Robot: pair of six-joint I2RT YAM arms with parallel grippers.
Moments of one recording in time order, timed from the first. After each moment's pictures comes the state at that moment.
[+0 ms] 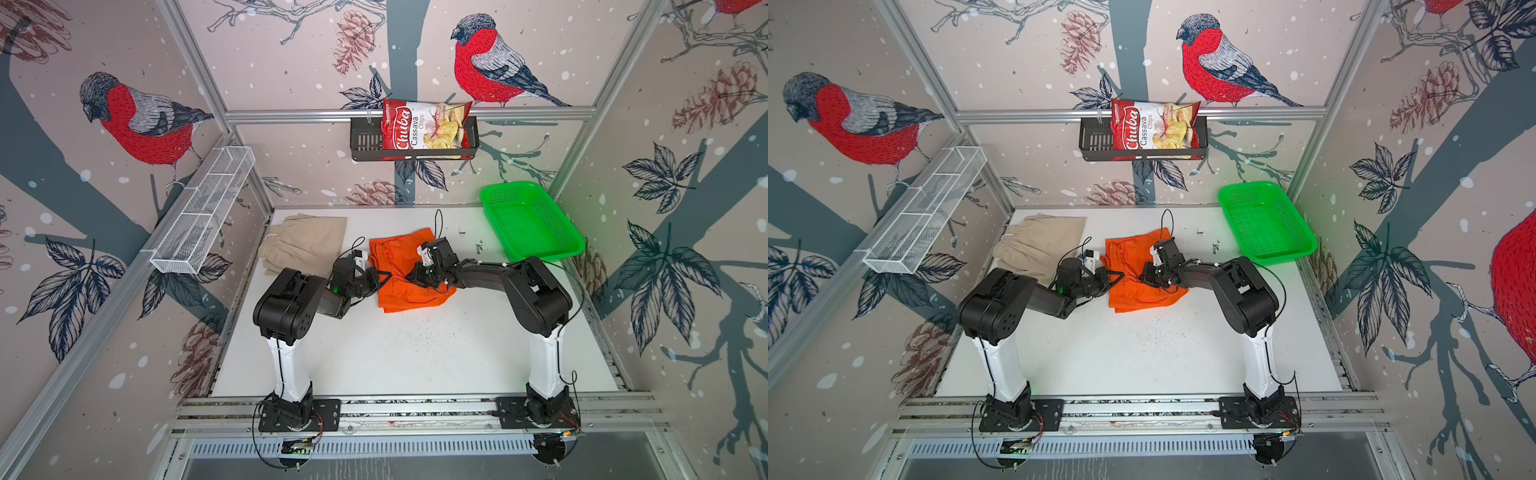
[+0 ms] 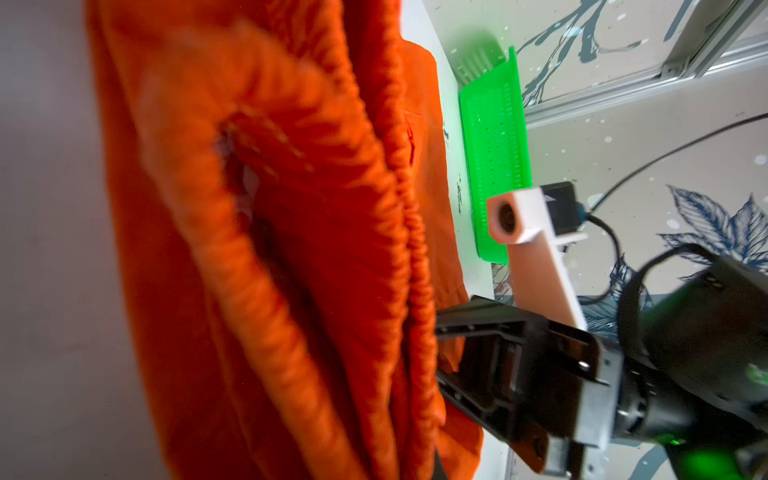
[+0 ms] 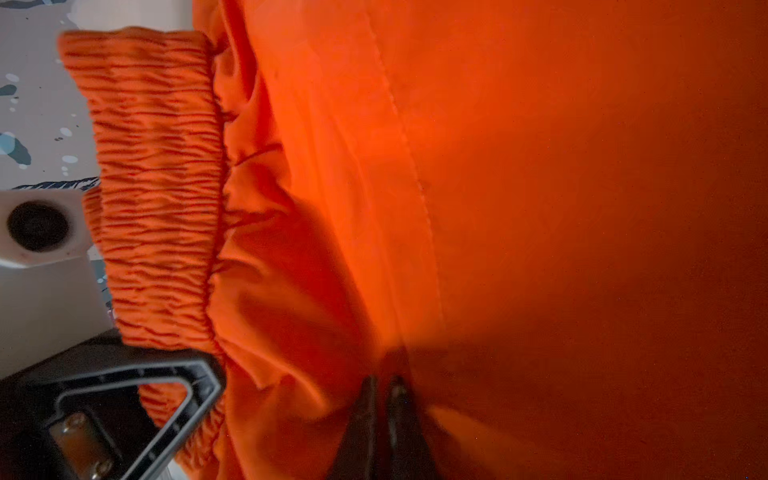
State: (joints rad) left arm -0.32 1.91 0.71 0.76 0.62 -0.93; right arm 0.61 2.02 1.19 0.00 -0.42 0.68
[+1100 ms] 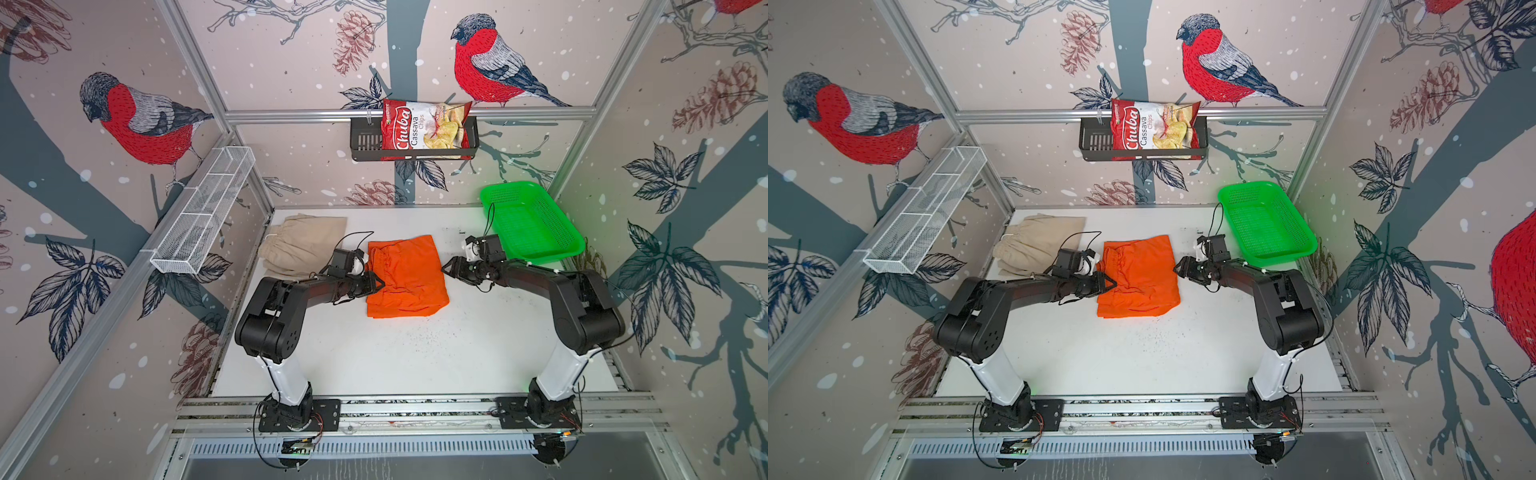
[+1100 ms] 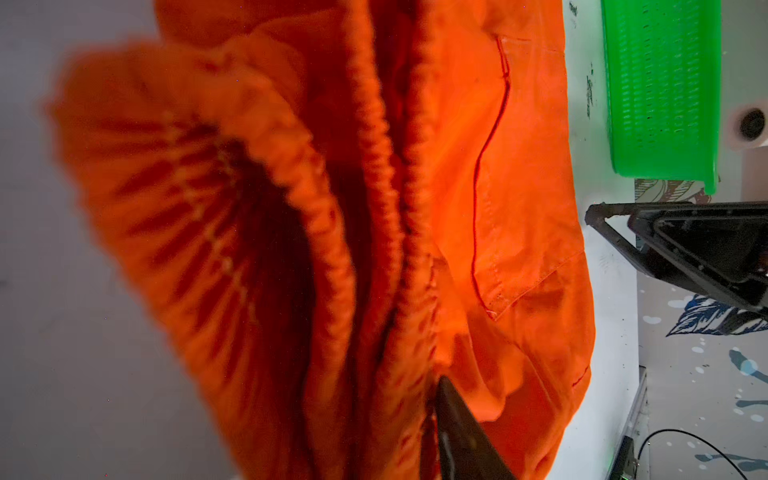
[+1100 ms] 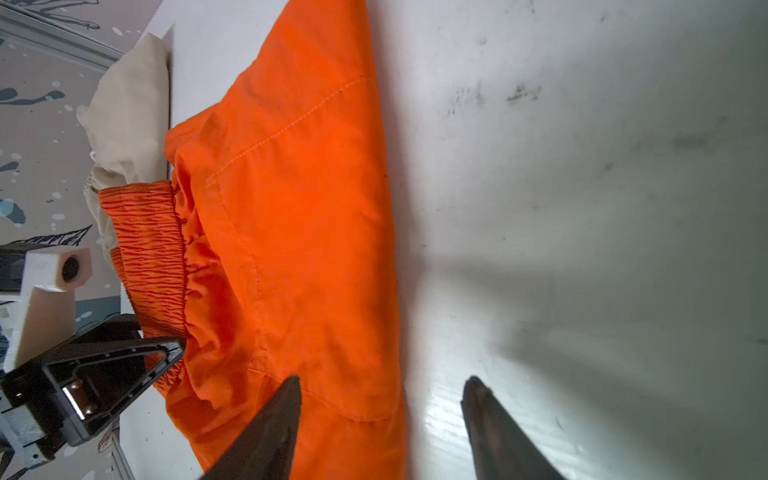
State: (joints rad) left arm -0.29 1.75 0.84 0.02 0.53 -0.49; right arm 0.31 1.81 0.99 -0.09 -0.48 0.47
